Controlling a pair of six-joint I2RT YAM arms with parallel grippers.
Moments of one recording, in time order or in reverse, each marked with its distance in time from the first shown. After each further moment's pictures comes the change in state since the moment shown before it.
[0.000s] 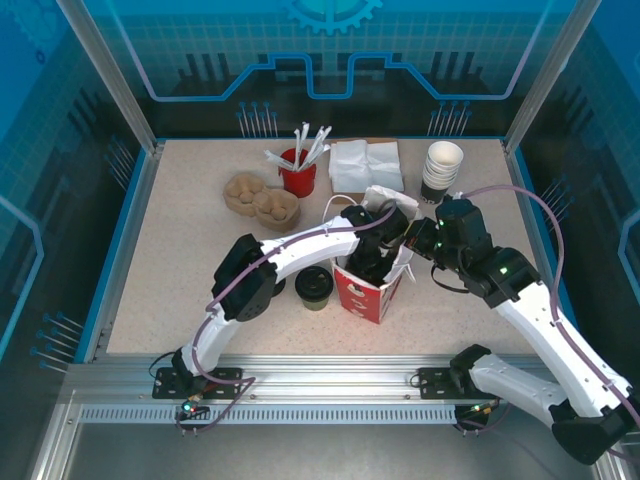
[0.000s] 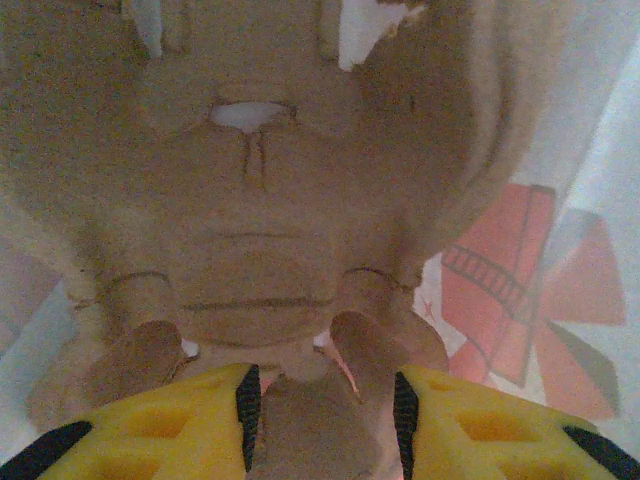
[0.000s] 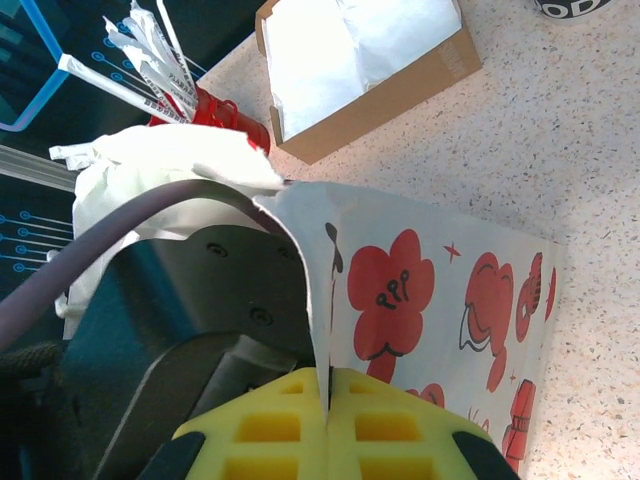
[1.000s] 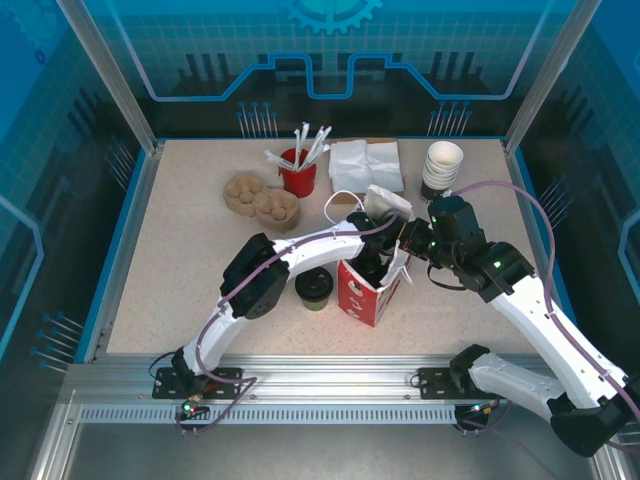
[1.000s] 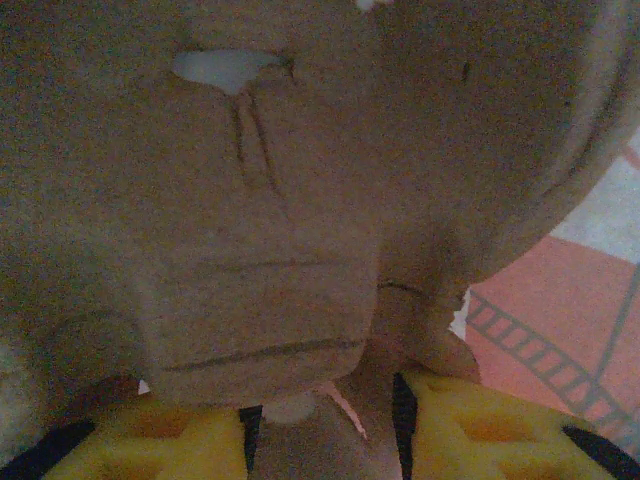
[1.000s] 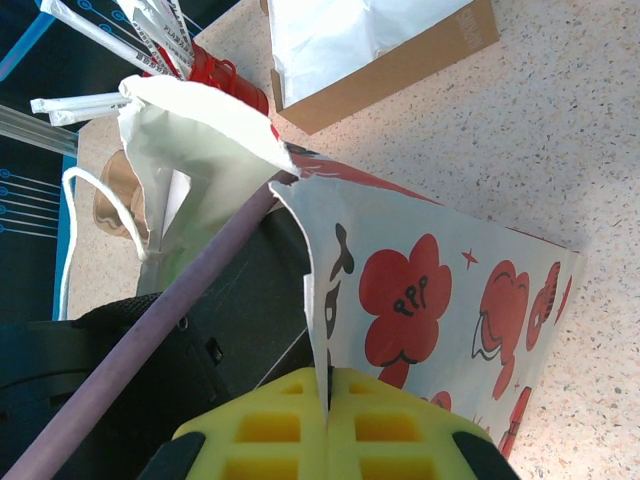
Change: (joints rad) left arm 0.003 0.072 -0.013 0.013 0.063 0.000; right arm 0.019 0.042 0.023 -0.024 -0.031 -0.037
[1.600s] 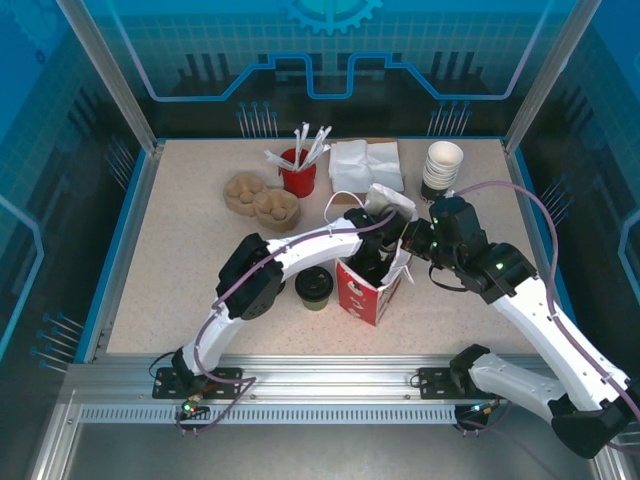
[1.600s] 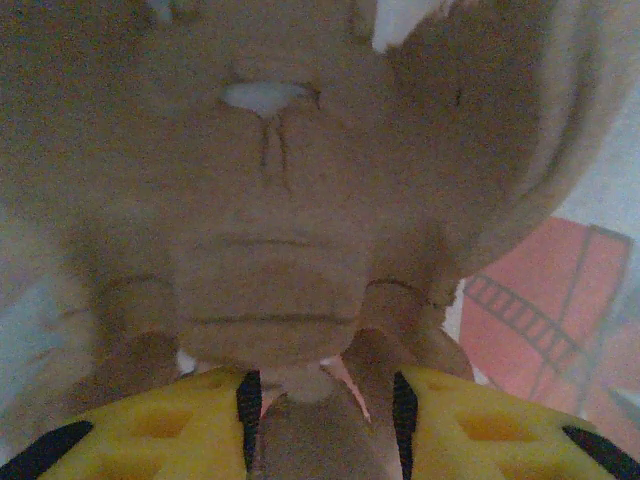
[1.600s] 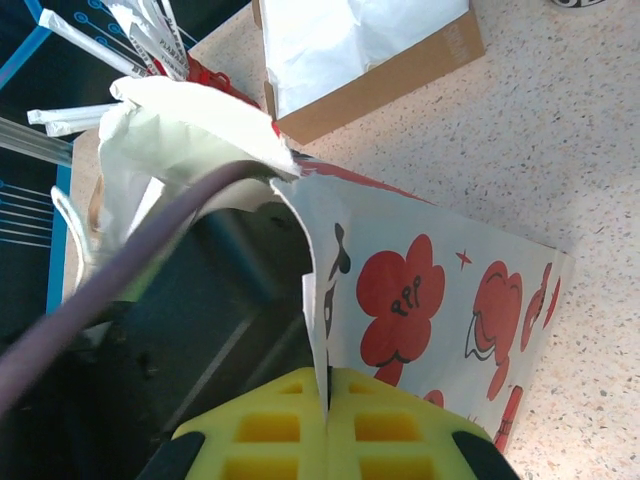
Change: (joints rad) left arm 0.000 -0.048 0.031 -0.039 -0.048 0.000; right arm 0.003 -0.013 0.008 -0.020 0.040 0.000
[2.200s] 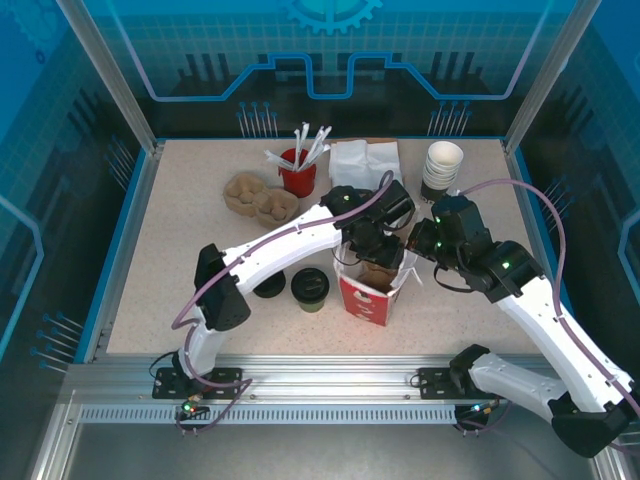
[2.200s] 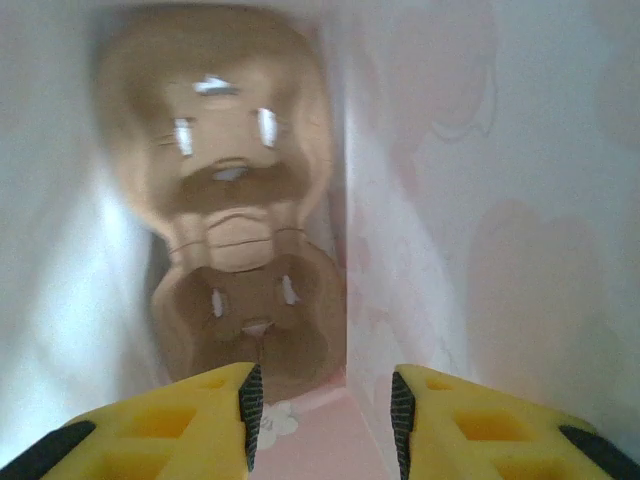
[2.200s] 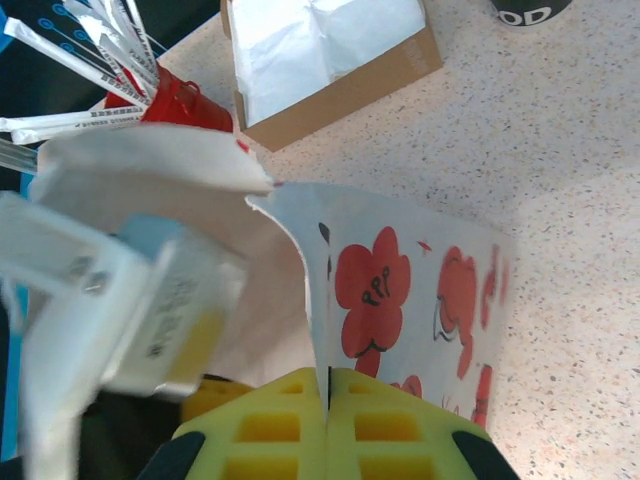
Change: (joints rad) left arm -0.043 -0.185 0.175 -0.098 -0.130 0.000; right arm 0.006 0.008 0.056 -0.100 0.055 0.000
